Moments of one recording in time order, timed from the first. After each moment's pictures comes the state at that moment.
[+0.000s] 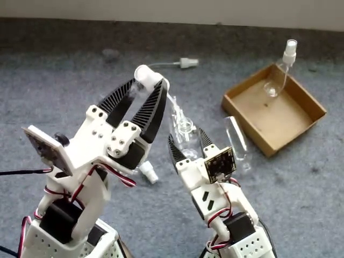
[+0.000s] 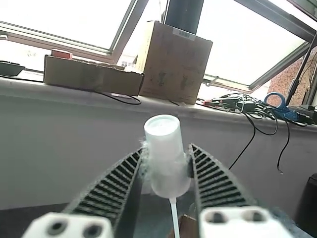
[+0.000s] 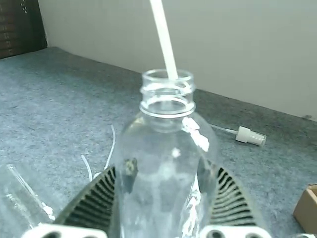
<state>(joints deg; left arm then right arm) 25.8 -77.1 50.0 20.7 17.5 -31.4 -104.3 95.6 22.5 4.2</state>
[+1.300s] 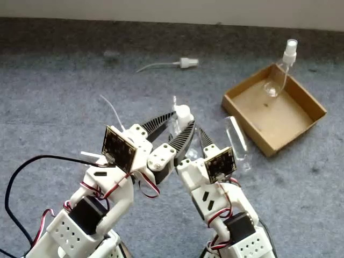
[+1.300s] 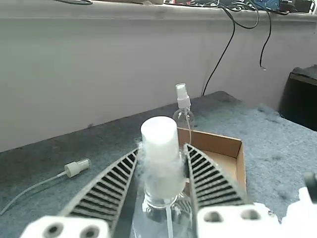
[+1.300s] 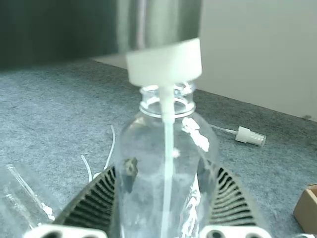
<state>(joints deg) 35.5 -77.3 66.6 20.7 9.7 -31.3 -104.3 95.6 22.6 4.2</state>
